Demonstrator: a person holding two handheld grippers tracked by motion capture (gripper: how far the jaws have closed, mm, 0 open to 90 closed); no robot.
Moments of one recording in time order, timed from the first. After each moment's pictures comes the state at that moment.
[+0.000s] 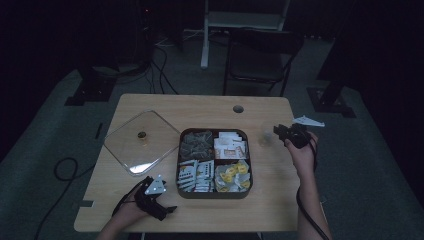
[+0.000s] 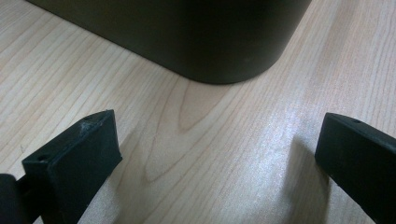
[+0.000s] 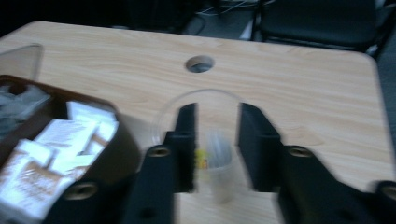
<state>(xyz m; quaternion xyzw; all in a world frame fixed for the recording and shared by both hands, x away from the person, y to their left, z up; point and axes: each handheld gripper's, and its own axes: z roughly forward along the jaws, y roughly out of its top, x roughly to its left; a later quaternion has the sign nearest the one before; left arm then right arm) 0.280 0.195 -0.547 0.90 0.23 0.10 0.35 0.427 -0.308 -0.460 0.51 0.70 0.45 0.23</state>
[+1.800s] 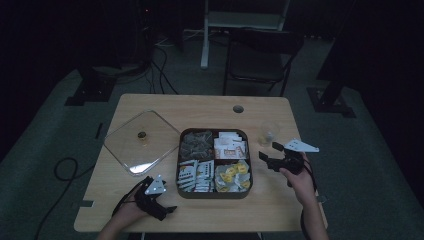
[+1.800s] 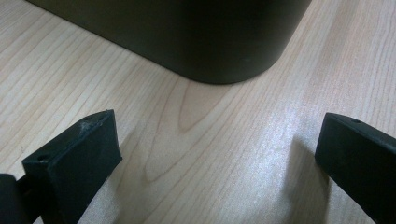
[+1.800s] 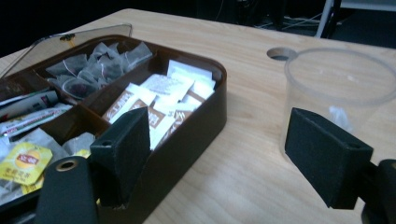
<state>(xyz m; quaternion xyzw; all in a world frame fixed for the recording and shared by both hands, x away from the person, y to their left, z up) 0.280 0.195 -0.547 0.90 0.23 0.10 0.35 0.359 -0.283 -0.488 0.40 0.74 0.50 0.20</state>
